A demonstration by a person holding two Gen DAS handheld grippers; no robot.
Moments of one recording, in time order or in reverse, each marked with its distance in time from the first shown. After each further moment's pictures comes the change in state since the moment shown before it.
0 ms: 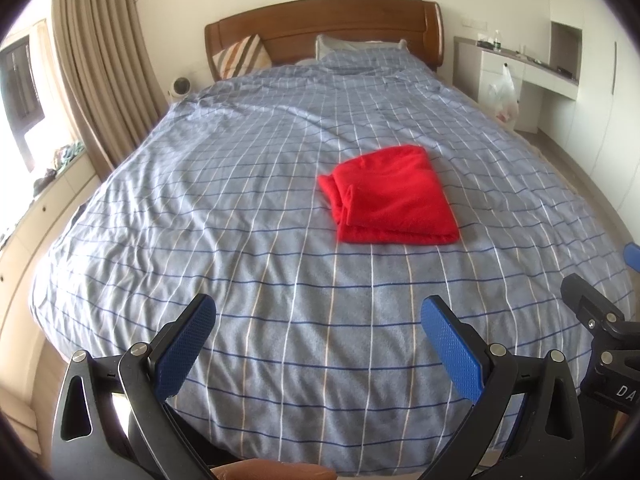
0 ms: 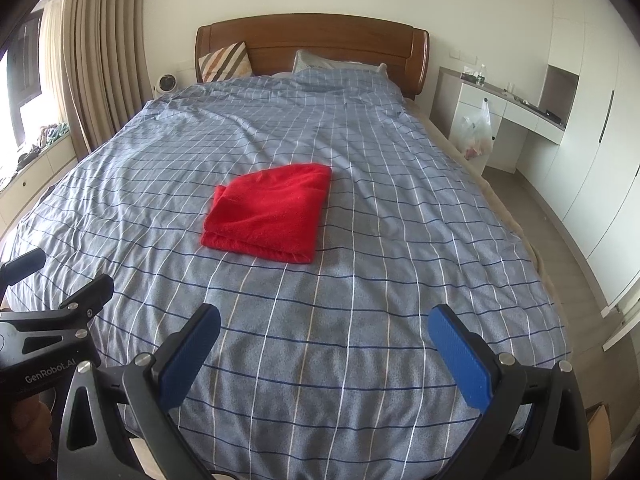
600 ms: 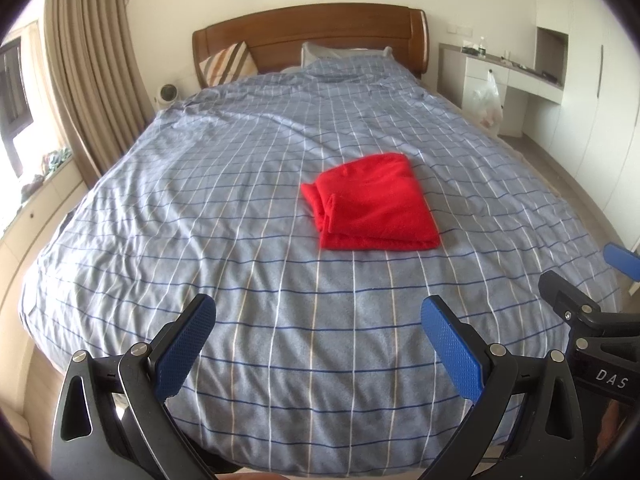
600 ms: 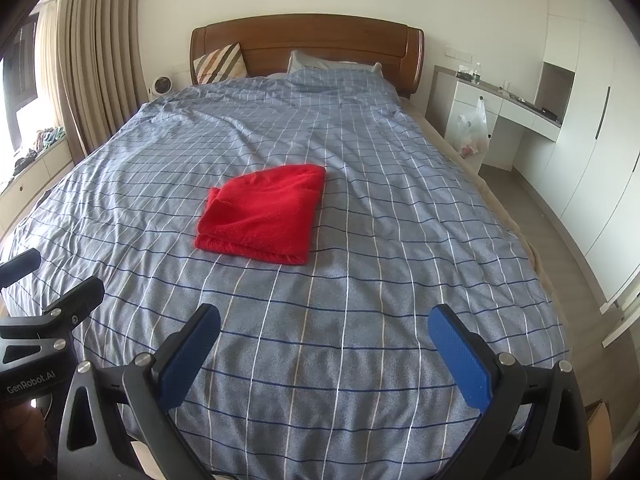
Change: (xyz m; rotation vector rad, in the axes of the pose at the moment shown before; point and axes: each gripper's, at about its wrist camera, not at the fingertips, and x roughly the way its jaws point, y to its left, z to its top) left arm -0.011 -0.002 0.002 0.012 -0.025 -0.061; right arm 0.002 -0.005 0.002 0.014 0.001 -0.008
